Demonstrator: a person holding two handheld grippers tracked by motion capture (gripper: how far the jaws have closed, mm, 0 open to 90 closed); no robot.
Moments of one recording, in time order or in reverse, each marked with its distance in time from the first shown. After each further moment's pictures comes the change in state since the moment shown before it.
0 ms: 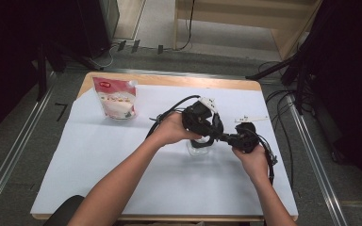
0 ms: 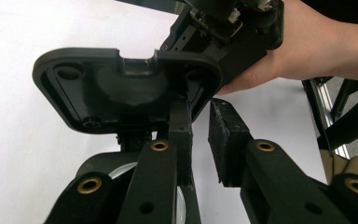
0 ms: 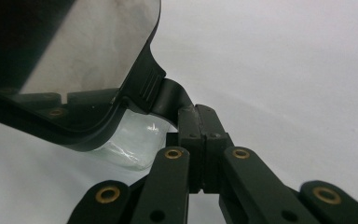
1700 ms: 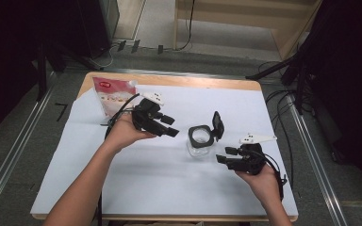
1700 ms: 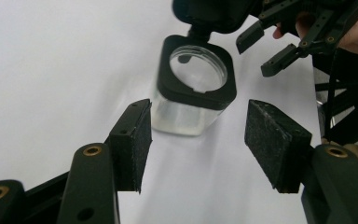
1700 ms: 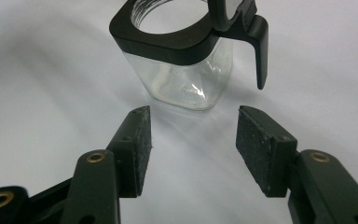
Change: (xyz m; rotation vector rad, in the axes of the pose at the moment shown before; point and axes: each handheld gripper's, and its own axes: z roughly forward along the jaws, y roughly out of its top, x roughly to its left) left arm 0.016 -0.096 -0.105 -0.100 0.112 -0.206; right arm 0.034 -0.041 -0.038 -0.018 0.067 -0.098
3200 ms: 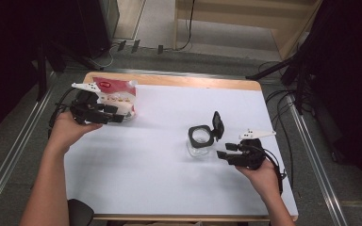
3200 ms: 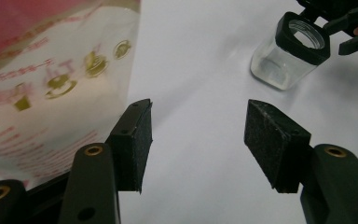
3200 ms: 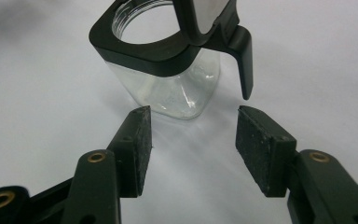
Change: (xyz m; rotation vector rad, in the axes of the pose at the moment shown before) left arm 0.046 -0.080 -0.123 -0.072 0.259 -0.201; right arm -0.011 0.008 0.007 0.002 0.002 -0.018
